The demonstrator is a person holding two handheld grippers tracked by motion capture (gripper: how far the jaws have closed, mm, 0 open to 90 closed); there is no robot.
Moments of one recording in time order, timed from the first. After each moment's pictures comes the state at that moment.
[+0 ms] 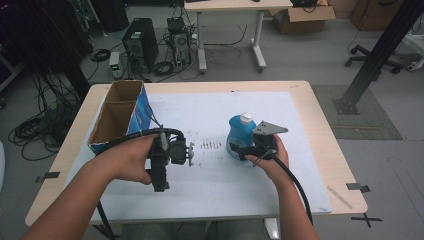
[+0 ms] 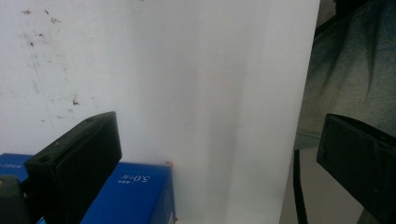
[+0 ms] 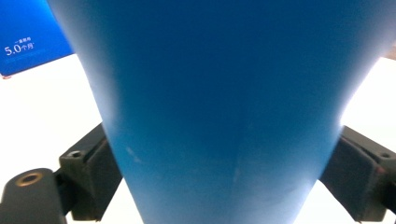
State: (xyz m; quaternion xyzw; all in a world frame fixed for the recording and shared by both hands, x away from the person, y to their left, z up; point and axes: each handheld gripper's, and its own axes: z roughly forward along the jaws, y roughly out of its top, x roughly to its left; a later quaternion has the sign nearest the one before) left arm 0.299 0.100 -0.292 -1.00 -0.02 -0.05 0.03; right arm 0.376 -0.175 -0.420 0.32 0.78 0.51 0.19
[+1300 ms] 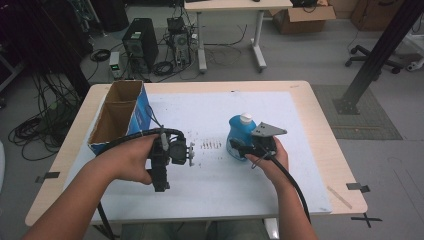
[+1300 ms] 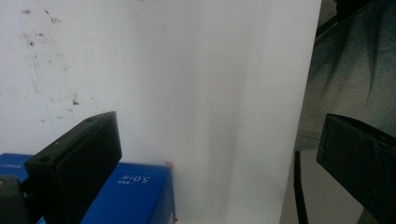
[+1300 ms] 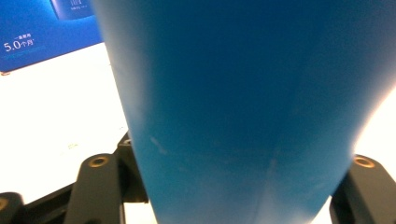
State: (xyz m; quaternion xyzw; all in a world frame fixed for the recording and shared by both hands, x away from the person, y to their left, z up) left arm 0.300 0.100 -0.294 -1.00 -0.02 -0.05 0.03; right arm 0.374 -0.172 -0.423 0.31 0.78 0.50 0.20
